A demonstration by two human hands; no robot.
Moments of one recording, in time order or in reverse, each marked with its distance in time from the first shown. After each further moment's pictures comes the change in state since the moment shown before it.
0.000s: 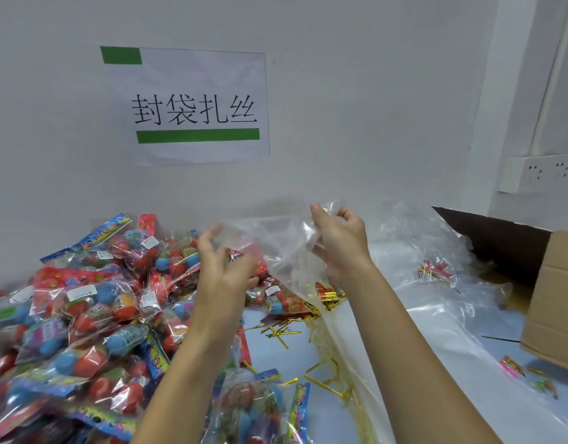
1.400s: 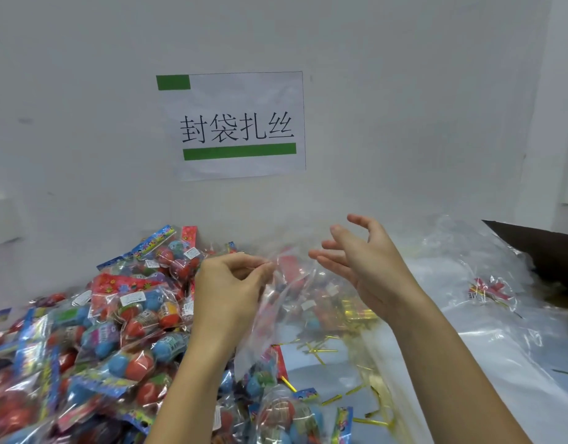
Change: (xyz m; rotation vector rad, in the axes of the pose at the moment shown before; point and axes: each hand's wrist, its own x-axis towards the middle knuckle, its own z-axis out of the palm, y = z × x) left_hand 0.009 0.020 -0.031 0.420 0.183 0.130; right_hand -0.043 -0.017 0.011 0.007 -0.248 0.028
